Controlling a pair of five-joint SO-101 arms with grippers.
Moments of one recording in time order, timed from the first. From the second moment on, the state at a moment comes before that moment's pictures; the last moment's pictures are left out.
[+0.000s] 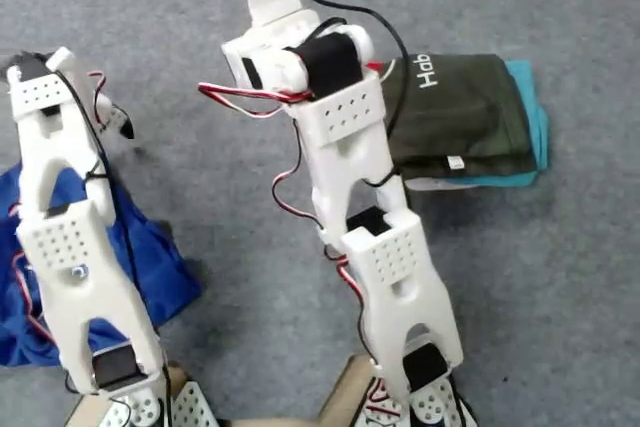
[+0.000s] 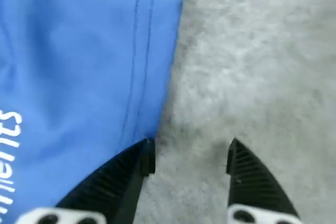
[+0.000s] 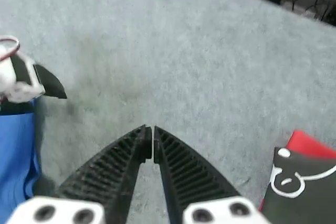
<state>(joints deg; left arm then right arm) -24.0 48.9 -46.2 92.9 36.4 -28.3 44.2 -89.1 101.1 -0.1</state>
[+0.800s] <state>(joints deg) -31.3 24.4 -19.6 100.4 2.3 -22.9 44.2 -83.6 101.1 4.9</state>
